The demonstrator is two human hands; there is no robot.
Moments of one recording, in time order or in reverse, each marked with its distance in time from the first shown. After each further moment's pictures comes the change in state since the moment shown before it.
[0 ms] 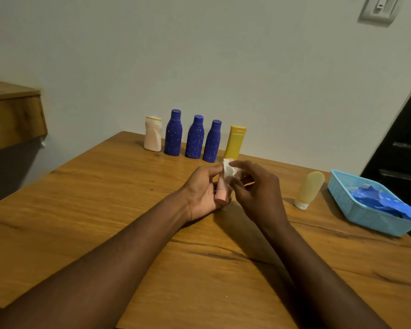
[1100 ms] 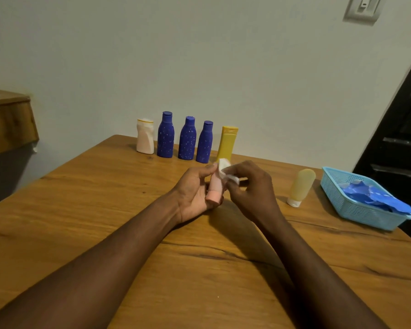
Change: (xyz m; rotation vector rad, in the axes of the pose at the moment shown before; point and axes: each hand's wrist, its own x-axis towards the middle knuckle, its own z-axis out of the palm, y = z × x) left_hand -0.004 0.000 0.001 0.063 -0.015 0.017; right_hand 0.006 0.009 -0.003 0.074 -0.029 0.045
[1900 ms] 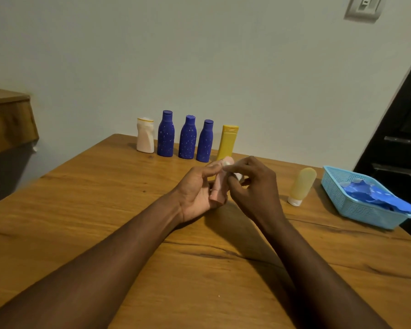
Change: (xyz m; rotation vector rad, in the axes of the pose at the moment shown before) left_hand -0.006 -0.002 0.006 0.059 -0.065 0.040; right_hand -0.004 -0.011 -0.005 -0.036 0.061 -0.085
